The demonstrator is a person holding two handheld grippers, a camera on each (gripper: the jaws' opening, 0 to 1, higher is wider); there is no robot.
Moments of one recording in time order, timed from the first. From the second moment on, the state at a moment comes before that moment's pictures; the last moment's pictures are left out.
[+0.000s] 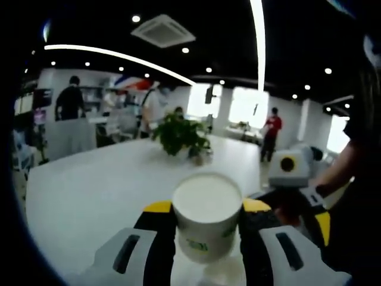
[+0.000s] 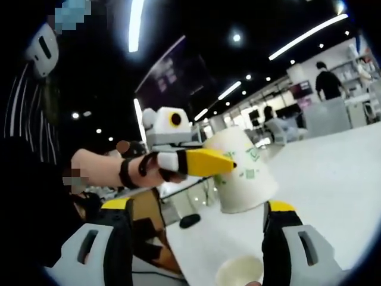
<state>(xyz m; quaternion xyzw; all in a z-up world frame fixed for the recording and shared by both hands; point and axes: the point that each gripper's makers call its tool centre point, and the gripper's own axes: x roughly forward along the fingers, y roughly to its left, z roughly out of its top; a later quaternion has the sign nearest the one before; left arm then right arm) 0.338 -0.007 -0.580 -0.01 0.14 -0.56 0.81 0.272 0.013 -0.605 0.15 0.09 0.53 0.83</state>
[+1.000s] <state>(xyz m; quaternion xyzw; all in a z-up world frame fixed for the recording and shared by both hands) 0.314 0.005 -0.600 0.00 0.15 -0.61 0.78 0.271 -0.006 -0.586 0.17 0.07 0.55 0.81</state>
